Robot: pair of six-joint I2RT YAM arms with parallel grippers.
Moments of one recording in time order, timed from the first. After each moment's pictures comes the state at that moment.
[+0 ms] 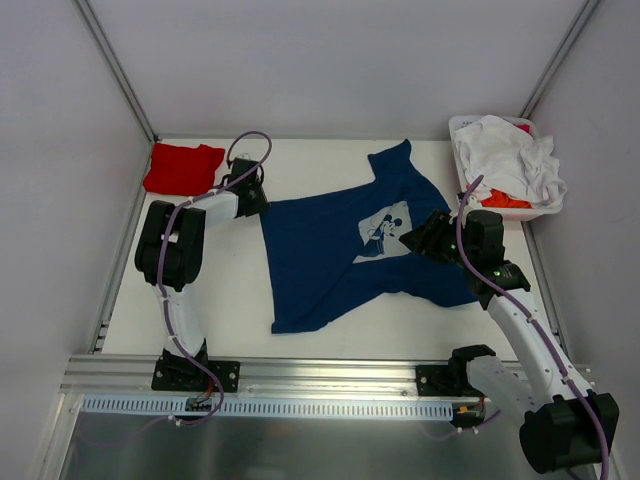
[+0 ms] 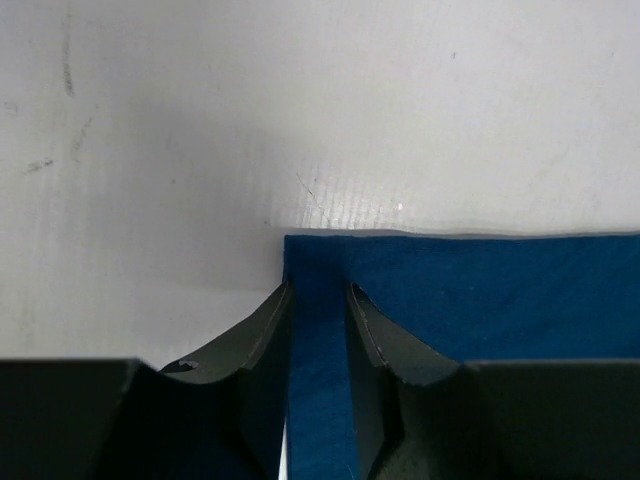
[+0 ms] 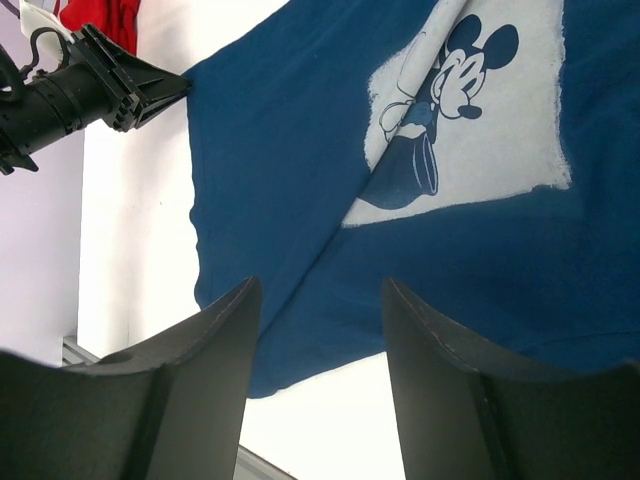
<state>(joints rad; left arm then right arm) -0.24 1.97 1.24 -0.11 -0.10 -0.52 0.20 0.89 0.69 -0.33 -0.31 0.61</state>
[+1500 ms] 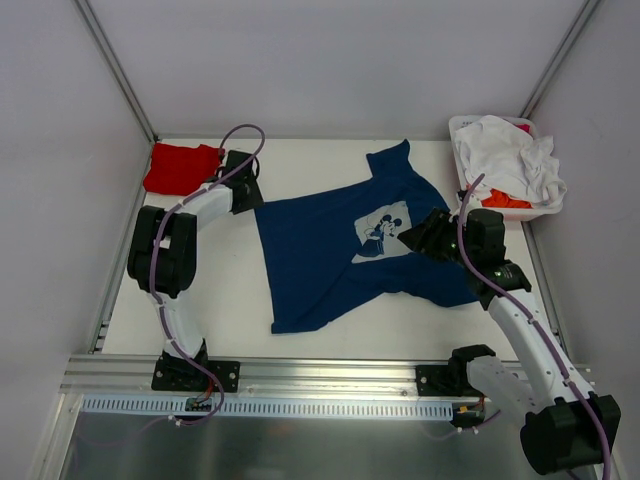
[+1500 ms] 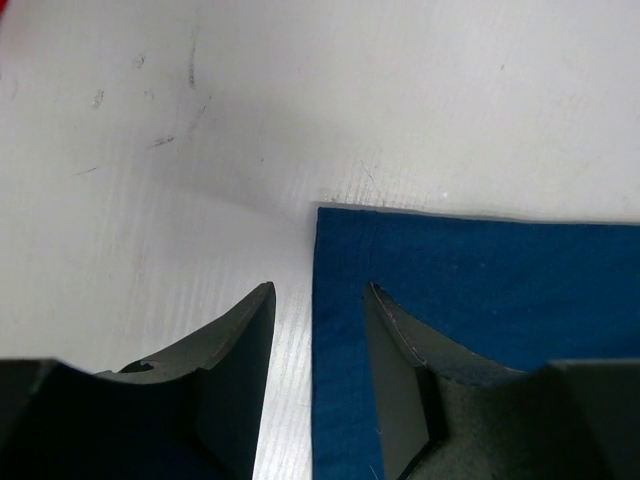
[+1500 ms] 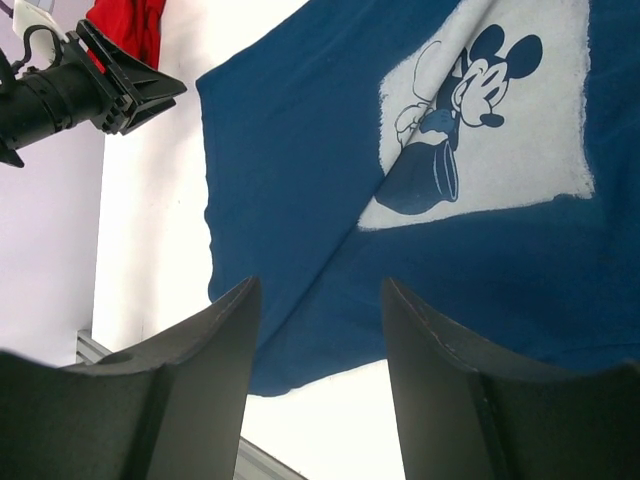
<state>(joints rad) -0.22 1.91 1.29 -0.30 -0.19 -0.51 0.21 0.88 0.70 -0.32 -0.32 0.62</state>
